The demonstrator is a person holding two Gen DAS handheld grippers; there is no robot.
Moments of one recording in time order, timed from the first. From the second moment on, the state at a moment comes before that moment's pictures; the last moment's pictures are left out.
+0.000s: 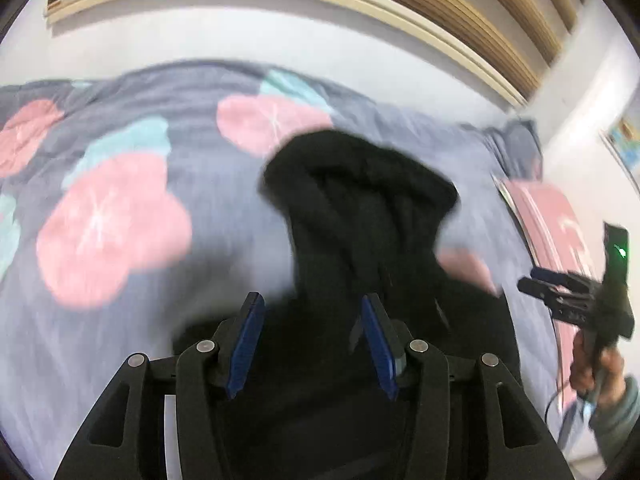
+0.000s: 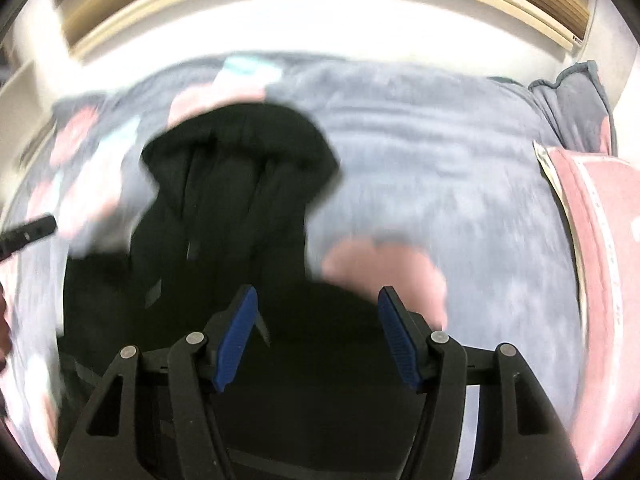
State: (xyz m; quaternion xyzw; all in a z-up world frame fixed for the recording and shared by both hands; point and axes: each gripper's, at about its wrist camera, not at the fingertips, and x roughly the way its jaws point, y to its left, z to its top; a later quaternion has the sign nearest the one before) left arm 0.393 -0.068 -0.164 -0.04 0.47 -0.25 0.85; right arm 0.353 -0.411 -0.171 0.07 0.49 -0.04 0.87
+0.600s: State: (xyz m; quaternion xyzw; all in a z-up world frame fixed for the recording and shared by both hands) left arm 0.559 -0.108 -0.268 -0.11 0.53 -0.20 0.82; right arm 0.495 -0.441 -0.263 0.11 0.54 -0.07 0.83
